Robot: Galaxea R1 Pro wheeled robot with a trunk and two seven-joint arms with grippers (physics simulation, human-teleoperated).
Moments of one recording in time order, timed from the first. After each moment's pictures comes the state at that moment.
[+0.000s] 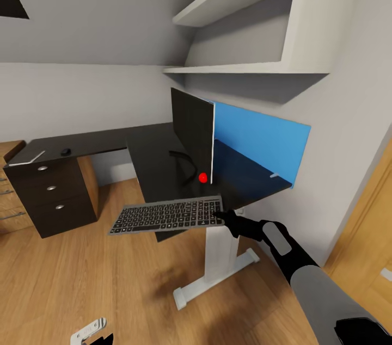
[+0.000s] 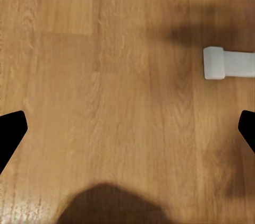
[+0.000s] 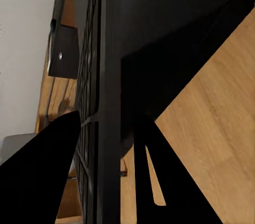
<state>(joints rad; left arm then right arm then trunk) 0.02 0.15 -0.10 -1.08 0.67 0.26 0.30 -0.77 -0.02 0.09 -0.63 -1.00 0.74 0.29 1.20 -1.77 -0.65</state>
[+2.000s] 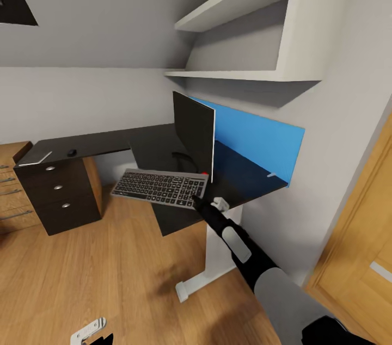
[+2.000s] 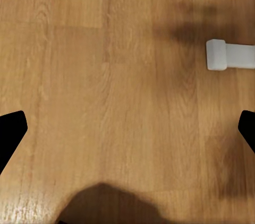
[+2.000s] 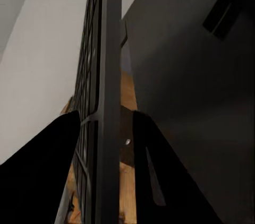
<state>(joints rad) 0.02 0.15 -0.10 -1.08 0.67 0.26 0.30 -0.77 0.17 0.30 -0.62 -0.99 0.07 0.25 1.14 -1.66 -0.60</state>
